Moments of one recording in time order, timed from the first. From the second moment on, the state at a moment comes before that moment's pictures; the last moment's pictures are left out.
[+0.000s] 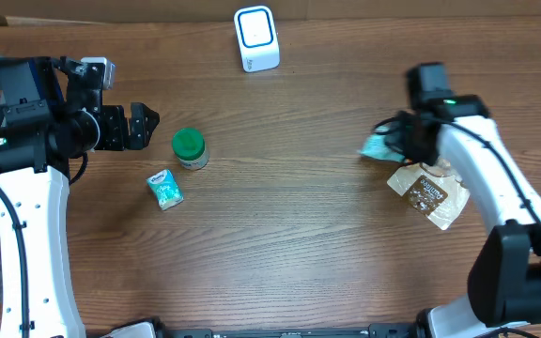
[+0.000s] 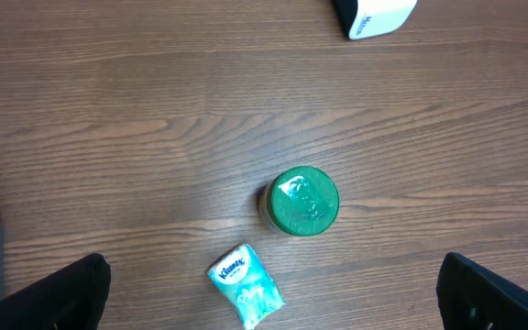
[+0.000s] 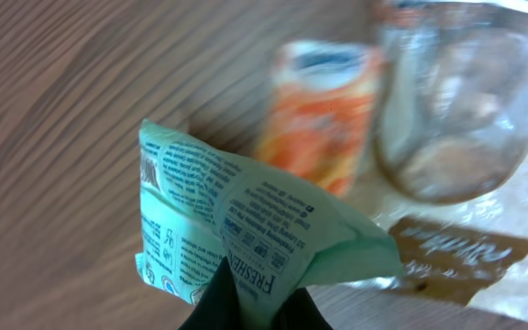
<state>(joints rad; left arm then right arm) 0.22 1.43 1.47 -1.00 0.32 0.16 0.05 1.72 1.30 -0.90 0.05 0.64</state>
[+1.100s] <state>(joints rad) 0.22 1.43 1.47 -1.00 0.32 0.16 -0.10 1.65 1.53 -1.10 -0.27 0.43</state>
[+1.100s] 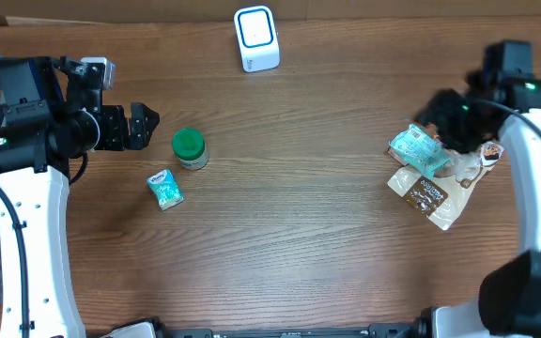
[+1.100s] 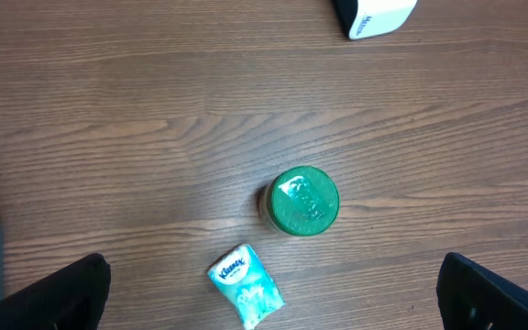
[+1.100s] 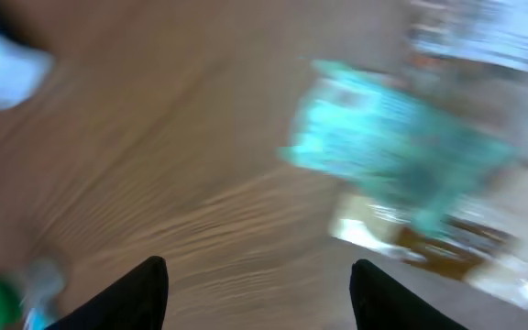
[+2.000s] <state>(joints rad) 0.22 1.43 1.47 -1.00 0.32 0.16 0.73 1.98 1.54 -0.50 -0.27 0.38</state>
